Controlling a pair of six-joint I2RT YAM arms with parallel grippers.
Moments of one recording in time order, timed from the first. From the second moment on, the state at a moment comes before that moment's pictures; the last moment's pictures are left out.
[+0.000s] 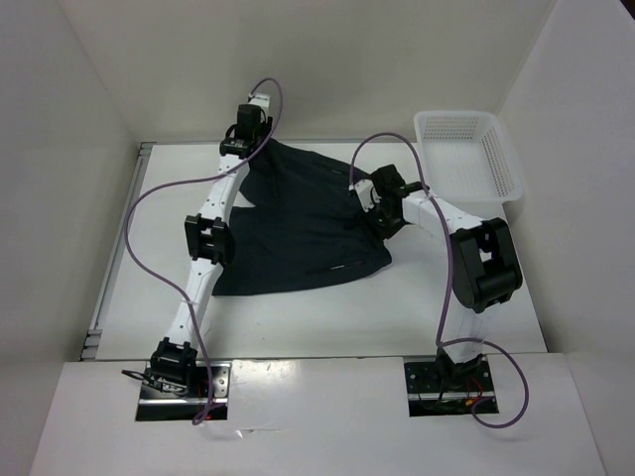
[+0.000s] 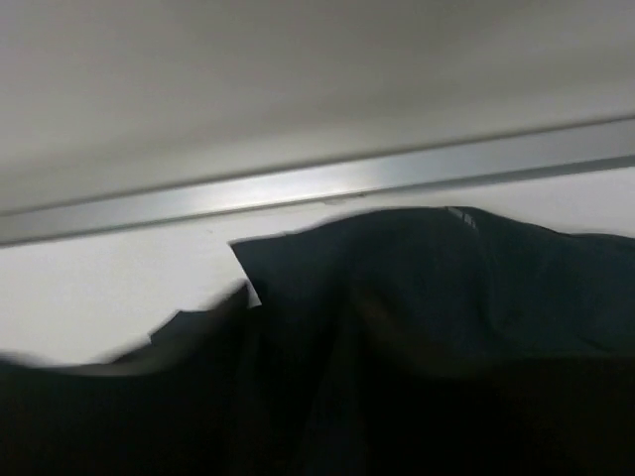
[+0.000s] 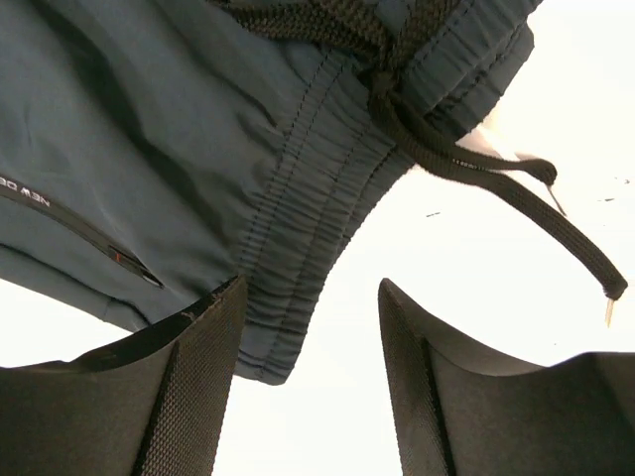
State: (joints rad) left arm -0.18 2.97 3.10 -0.61 -0.20 0.08; right arm 0.35 1.80 1.27 -0.64 -0.07 -0.35
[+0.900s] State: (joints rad) left arm -0.14 1.91 1.84 -1.07 -0.06 0.07; right arm 0.23 1.57 1.10 -0.63 -0.24 -0.02
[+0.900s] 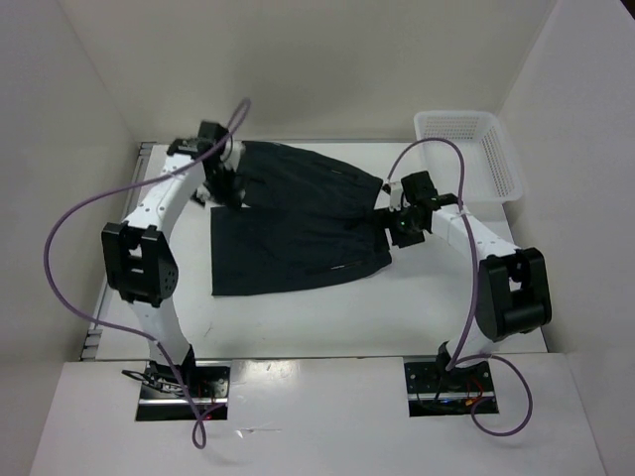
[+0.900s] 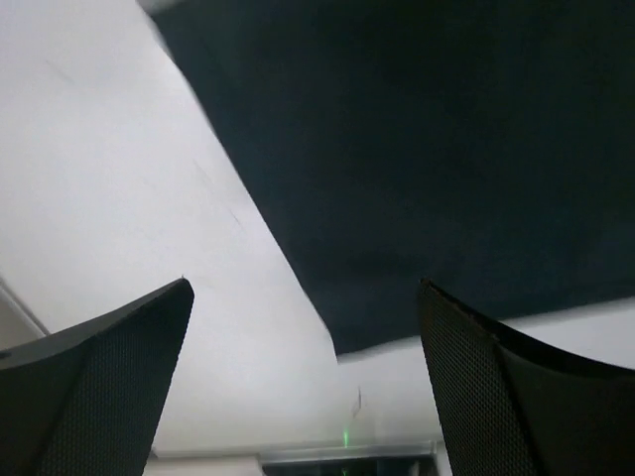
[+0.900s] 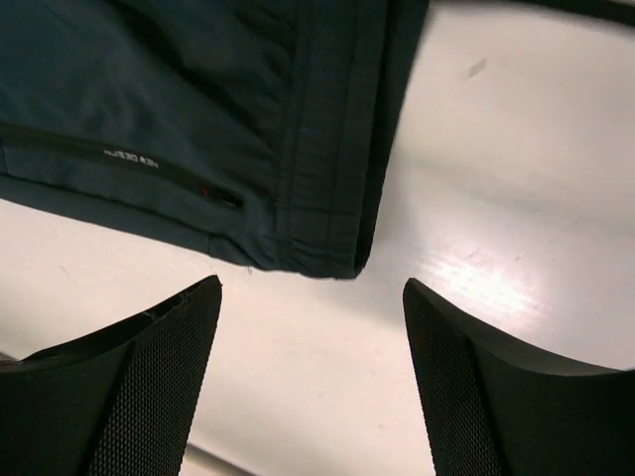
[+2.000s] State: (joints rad) left arm -0.12 1.92 1.18 -1.08 0.13 0.07; right arm 0.18 1.77 1.03 -0.56 -0.43 0.12
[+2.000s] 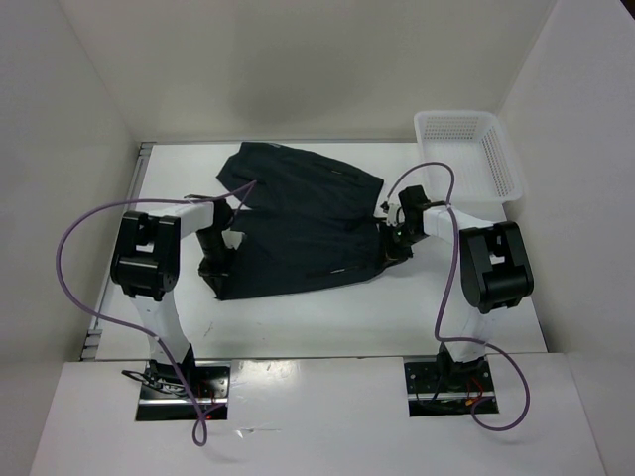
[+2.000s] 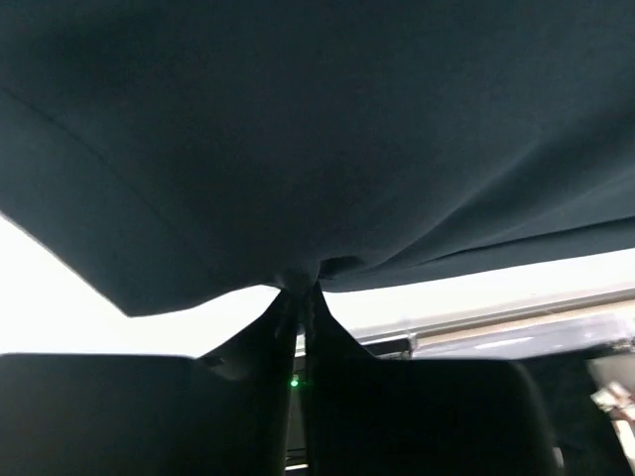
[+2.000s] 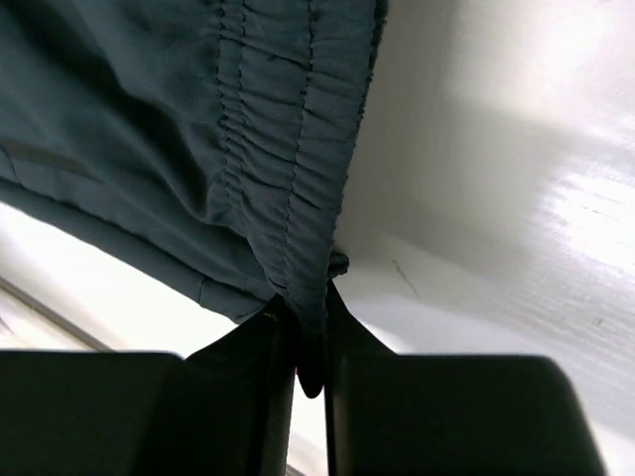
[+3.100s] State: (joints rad) left arm -0.09 1.78 1.64 -1.10 -0.08 0.07; right arm 0.37 1.66 1.44 -0.90 -0.21 -0.29
